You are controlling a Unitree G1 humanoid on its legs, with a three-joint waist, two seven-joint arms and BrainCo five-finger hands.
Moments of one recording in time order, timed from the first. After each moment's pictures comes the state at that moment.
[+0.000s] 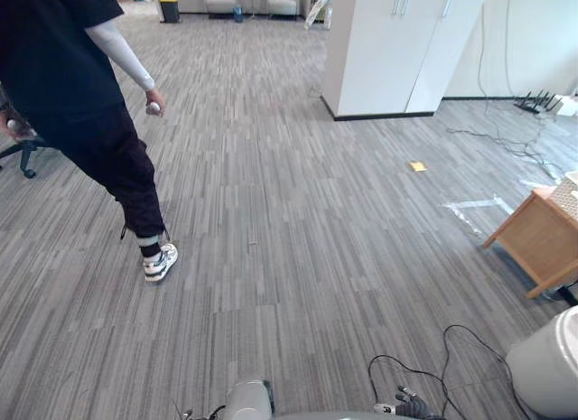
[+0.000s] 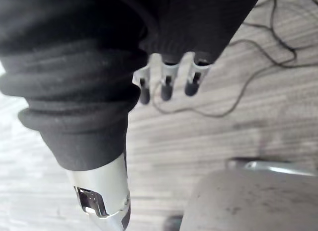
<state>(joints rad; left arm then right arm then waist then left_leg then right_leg) 0.21 0.02 0.44 1.04 0.11 -0.05 0.08 0.11 -0.12 -0.10 1.08 -0.10 -0.08 0.06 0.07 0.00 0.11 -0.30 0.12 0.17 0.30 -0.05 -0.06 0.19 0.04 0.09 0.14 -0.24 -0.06</state>
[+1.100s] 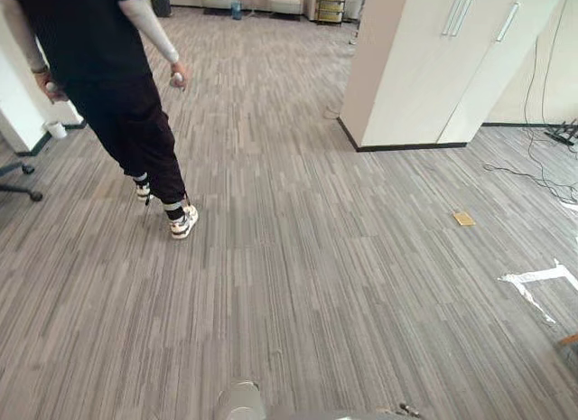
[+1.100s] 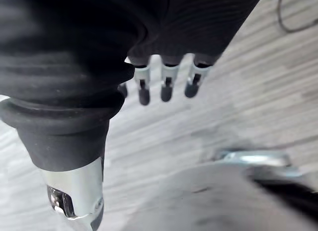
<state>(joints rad) 0.20 0.03 0.45 1.05 0.12 -0.03 0.07 0.15 -0.08 -0.23 1.11 -0.05 -0.07 0.09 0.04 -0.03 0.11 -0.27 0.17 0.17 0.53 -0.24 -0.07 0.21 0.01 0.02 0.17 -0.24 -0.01</state>
